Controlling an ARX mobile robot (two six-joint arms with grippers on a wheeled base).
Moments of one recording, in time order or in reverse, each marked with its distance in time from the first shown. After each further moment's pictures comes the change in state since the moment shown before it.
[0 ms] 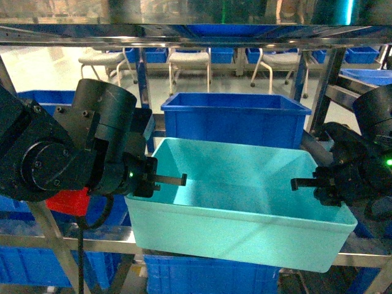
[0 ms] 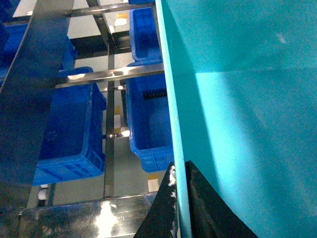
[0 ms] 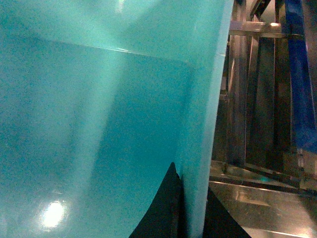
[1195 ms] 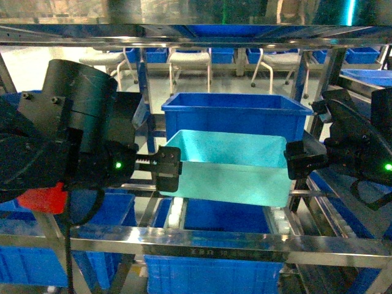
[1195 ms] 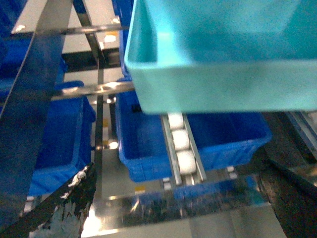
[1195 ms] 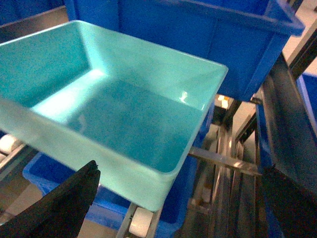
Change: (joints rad) left arm 0.006 -0.127 -0.108 0.050 0.068 -0.031; right arm -0.023 0.053 -0.088 0.635 -0.065 -0.175
